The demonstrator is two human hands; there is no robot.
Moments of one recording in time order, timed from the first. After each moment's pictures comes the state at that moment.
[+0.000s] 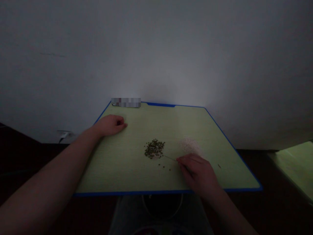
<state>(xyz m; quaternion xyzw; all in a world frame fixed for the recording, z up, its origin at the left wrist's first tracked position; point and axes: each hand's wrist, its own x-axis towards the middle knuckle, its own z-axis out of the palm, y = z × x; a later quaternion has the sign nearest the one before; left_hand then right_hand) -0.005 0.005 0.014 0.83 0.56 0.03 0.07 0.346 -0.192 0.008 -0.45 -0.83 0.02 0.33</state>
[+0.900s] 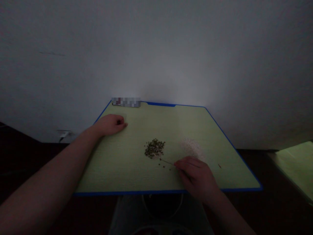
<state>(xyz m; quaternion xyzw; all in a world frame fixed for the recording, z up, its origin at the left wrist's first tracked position) -0.003 0.006 0.015 0.82 0.56 0.03 0.06 0.341 -0.196 0.007 -0.42 -0.84 0.04 0.33</state>
